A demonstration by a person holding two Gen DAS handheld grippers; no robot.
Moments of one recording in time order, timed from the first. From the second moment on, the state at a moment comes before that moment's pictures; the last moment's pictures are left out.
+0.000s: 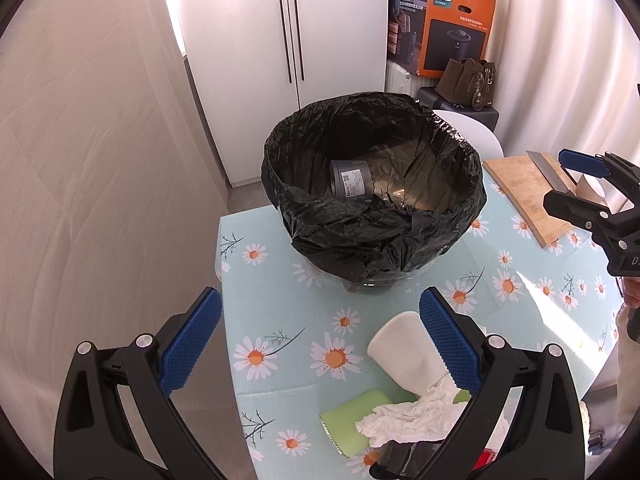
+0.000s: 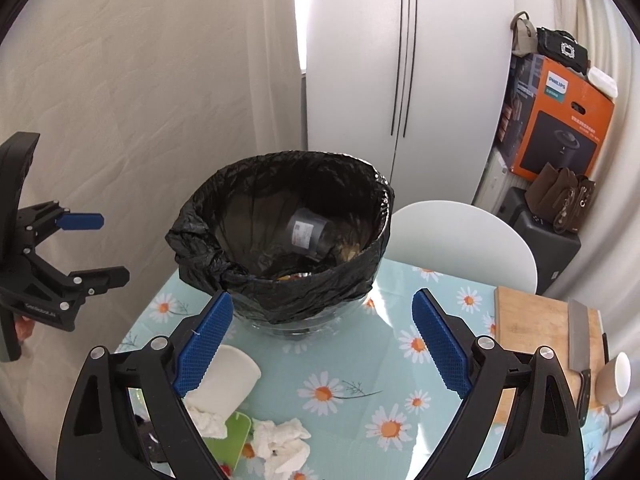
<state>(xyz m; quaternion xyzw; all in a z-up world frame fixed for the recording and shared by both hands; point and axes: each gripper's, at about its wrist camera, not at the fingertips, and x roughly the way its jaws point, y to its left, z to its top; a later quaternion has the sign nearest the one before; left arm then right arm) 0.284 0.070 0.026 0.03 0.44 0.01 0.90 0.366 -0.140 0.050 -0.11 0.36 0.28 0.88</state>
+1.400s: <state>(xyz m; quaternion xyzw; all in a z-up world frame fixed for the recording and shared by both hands) 0.206 0.080 -0.117 0.03 0.57 -0.03 0.82 0.333 -0.159 -0.108 -0.15 0.52 0.28 0.79</state>
